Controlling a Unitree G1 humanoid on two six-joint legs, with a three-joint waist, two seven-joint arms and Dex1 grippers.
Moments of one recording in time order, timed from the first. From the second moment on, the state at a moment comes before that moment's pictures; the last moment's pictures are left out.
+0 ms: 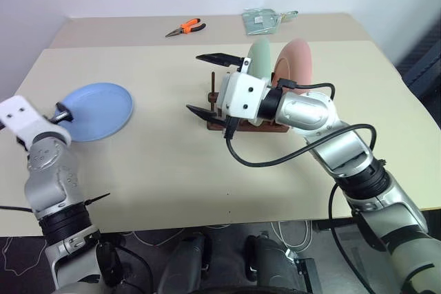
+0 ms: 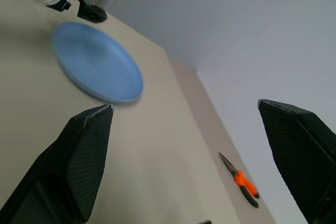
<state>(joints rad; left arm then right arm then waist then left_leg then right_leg) -0.42 0.31 0.69 -0.02 -0.29 0.63 0.28 -0.80 -0.51 0.45 -0.25 0.06 0.15 0.61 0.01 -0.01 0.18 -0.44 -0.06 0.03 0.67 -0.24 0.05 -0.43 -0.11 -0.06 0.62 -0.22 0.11</state>
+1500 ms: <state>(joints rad) -0.58 0.51 0.37 -0.40 -0.68 0.97 -0.09 -0.84 -0.27 0.57 0.13 -0.54 -0.10 0.54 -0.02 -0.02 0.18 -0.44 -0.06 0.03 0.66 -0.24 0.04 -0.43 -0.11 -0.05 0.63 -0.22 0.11</state>
